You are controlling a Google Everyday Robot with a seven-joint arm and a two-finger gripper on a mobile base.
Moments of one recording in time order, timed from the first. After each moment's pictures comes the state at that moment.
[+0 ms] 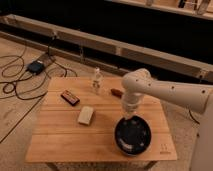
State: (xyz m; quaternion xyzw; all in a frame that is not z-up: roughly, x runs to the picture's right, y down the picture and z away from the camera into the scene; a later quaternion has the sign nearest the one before) arm 0.117 0.149 0.790 -0.38 -0.10 -0.16 0.90
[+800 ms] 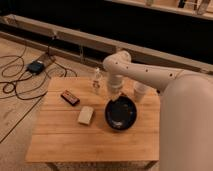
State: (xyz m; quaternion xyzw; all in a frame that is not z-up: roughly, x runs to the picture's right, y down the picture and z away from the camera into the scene) arm 0.017 0.061 0.824 -0.32 -0.14 -0.28 0.89
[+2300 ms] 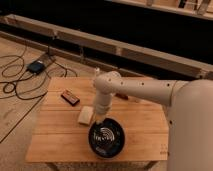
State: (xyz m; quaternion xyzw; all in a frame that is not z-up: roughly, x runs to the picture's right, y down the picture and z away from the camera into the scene) arm -0.030 0.183 0.779 -0.40 -0.24 -0.23 0.85
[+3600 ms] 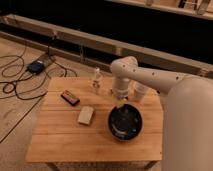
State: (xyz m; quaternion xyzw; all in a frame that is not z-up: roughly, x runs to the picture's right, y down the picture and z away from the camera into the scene) arm 0.069 0.099 0.824 -0.40 -0.13 -0.20 0.88
